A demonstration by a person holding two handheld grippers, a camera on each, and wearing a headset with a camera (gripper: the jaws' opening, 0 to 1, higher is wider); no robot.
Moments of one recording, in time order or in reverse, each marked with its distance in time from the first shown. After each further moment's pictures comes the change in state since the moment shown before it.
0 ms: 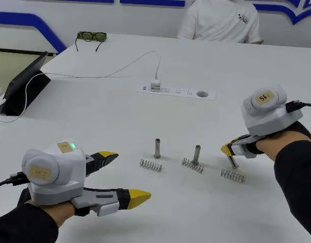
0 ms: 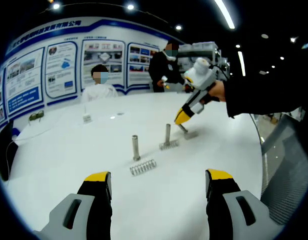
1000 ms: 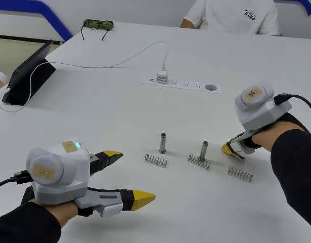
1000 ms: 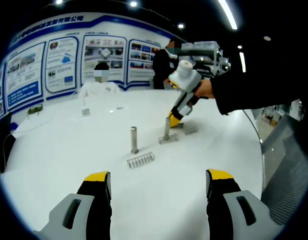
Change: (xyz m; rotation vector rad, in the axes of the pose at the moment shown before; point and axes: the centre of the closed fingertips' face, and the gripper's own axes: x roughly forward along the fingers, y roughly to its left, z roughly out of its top) left arm 0.005 -0.002 -0.014 -0.031 0.021 -0.010; right arm 0.044 -0.006 -0.006 -0.082 0.162 0.039
